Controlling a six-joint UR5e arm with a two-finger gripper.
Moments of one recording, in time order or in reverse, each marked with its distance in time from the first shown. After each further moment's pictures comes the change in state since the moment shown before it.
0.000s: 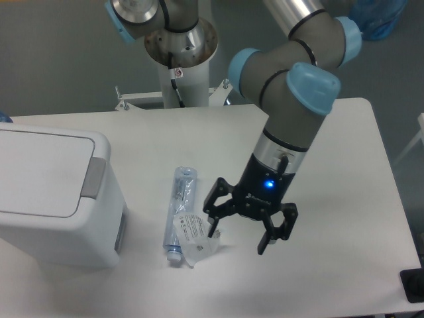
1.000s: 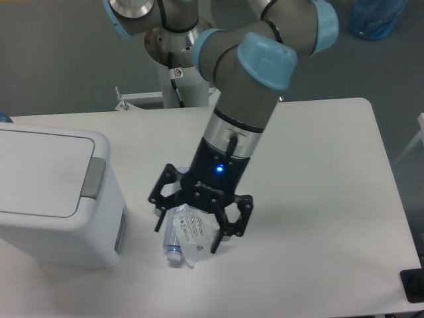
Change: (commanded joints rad) arm -0.155 0.063 0.035 0.002 -0.003 -0.058
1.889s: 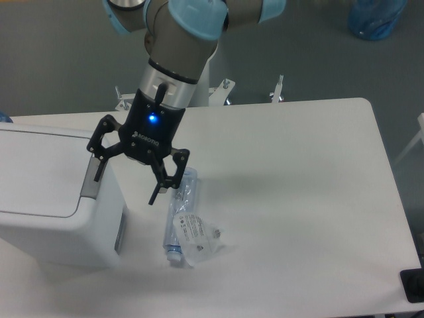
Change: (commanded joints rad) arm -0.051 0.164 -0.285 0.089 0.015 -0.035
